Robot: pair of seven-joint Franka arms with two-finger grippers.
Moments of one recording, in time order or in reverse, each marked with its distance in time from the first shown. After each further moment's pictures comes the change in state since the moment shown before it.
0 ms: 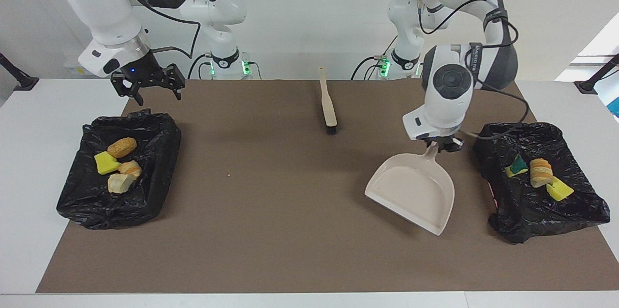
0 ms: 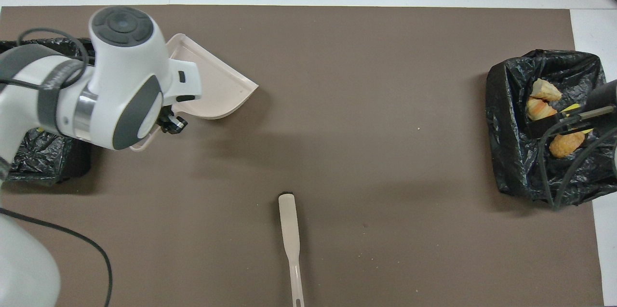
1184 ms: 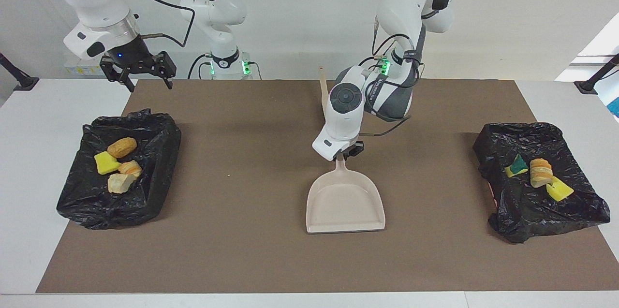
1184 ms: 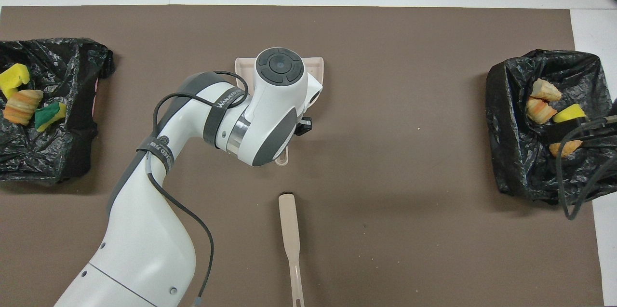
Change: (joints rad) left arm -0.266 0.239 -0.002 0.175 -0.208 0.172 -0.762; right arm -0.032 -0.034 0.028 0.015 -0.002 -0.037 0.040
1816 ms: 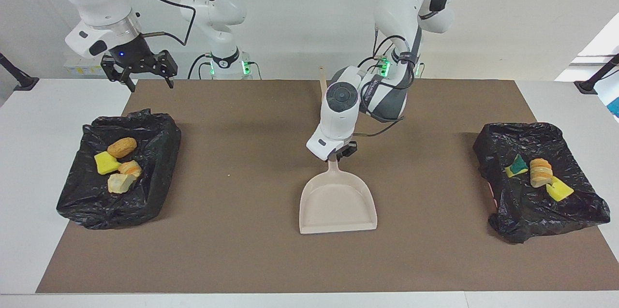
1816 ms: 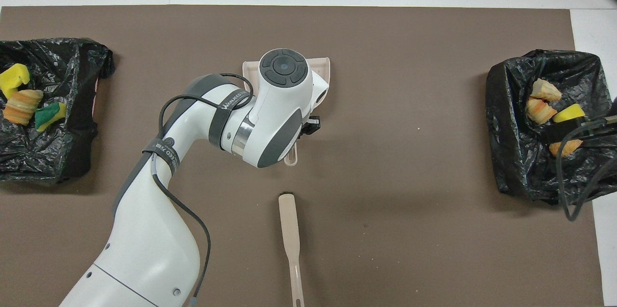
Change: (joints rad) left arm -0.008 0.001 0.000 0.009 -0.035 0.021 -0.011; right arm 0.003 0.000 0.000 0.006 0.000 0.000 -0.003
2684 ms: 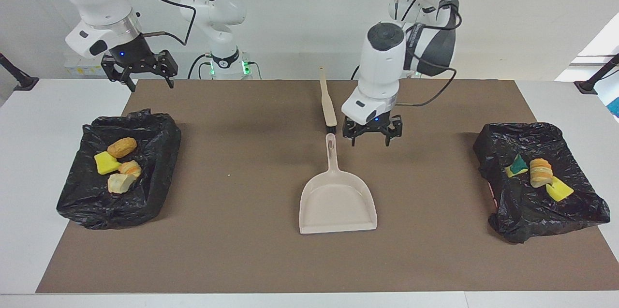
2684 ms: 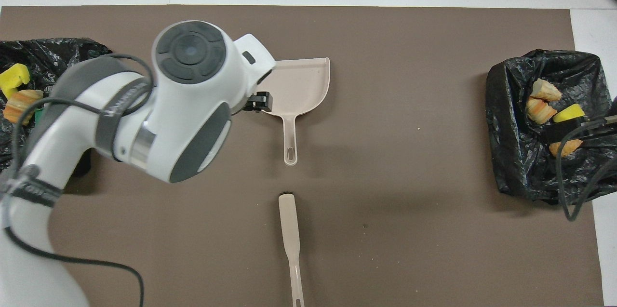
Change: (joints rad) left arm 0.085 -0.332 0.060 -0.127 0.147 -0.036 0.212; right arm 0.001 0.000 0.000 0.000 0.000 0.000 0.000
